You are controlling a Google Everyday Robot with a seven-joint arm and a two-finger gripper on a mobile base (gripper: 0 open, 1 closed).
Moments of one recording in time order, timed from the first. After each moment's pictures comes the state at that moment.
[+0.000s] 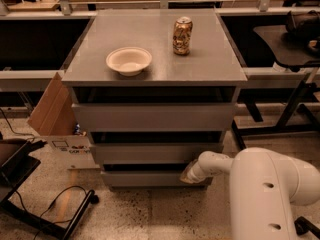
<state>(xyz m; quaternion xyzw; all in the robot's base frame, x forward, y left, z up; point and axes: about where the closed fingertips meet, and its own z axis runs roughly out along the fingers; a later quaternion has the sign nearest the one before) 0.671 -0.129 0.272 -0.57 0.78 0.07 0.24</state>
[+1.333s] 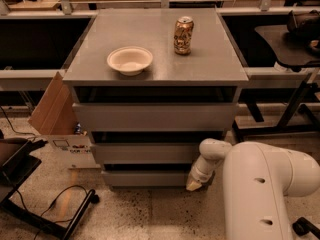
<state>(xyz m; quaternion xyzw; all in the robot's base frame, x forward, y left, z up) 0.606 -0.149 0.288 -0.67 0.72 0.15 0.08</state>
